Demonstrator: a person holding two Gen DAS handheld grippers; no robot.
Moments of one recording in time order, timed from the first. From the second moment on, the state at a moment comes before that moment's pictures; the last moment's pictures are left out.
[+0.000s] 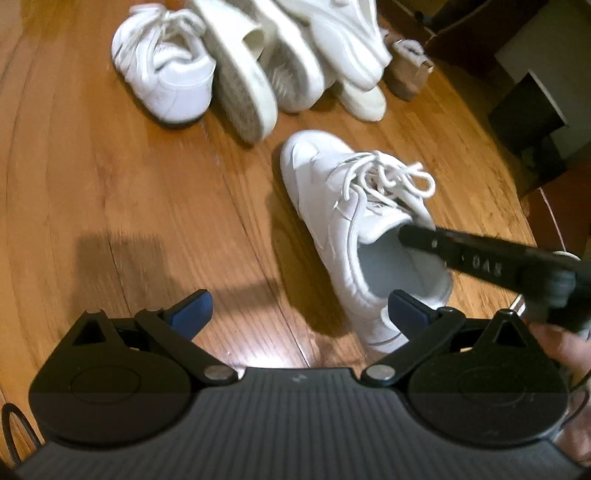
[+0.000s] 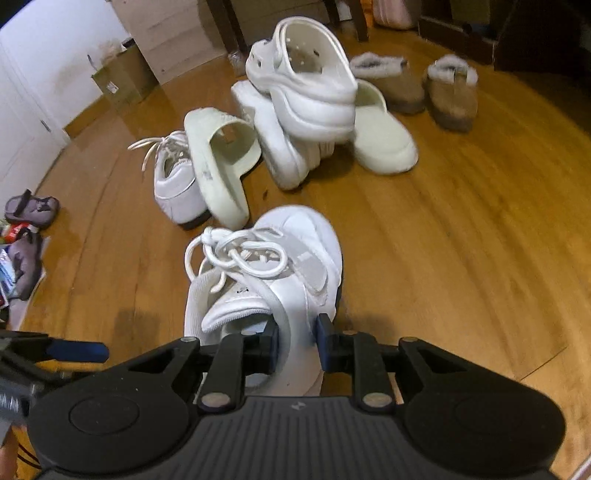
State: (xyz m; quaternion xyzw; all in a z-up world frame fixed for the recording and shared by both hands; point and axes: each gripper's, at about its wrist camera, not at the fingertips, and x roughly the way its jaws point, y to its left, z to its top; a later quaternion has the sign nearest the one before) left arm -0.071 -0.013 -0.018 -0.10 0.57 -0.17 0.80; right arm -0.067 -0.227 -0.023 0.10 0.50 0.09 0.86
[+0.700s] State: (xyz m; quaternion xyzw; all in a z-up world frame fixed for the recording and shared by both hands) left arm -0.069 -0.078 -0.082 -0.09 0.57 -0.12 0.81; right arm -0.121 -0.294 0.008 0.19 0.48 0.06 0.85
